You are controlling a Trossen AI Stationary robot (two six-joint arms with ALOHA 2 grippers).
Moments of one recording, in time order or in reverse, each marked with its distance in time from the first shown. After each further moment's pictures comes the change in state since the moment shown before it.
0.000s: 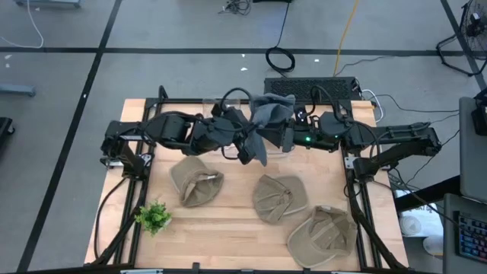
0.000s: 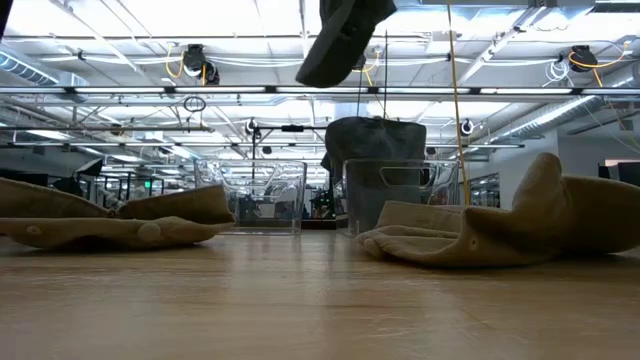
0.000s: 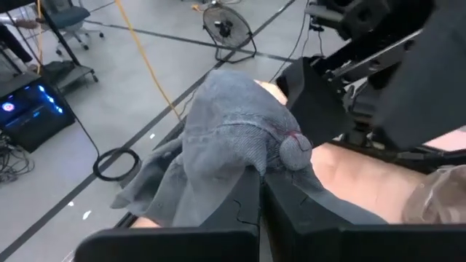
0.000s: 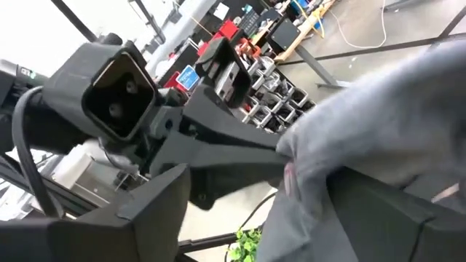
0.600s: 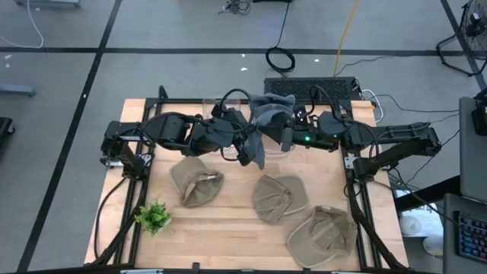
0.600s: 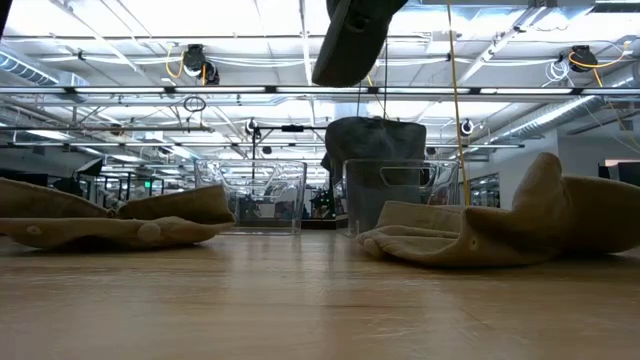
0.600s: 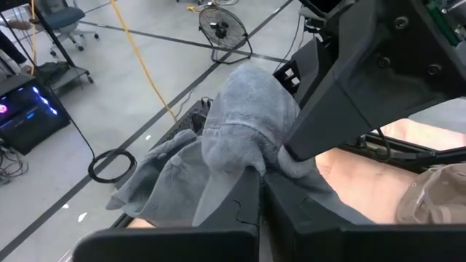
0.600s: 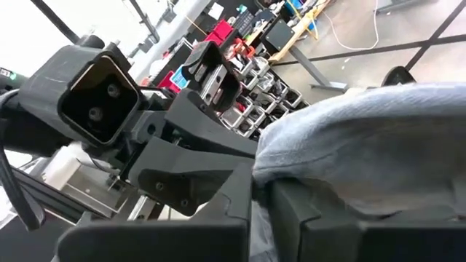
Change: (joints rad) left arm -0.004 0.001 0.001 0.000 0.008 -0.003; right arm 0.000 0.000 0.000 -0.009 0.003 -0.010
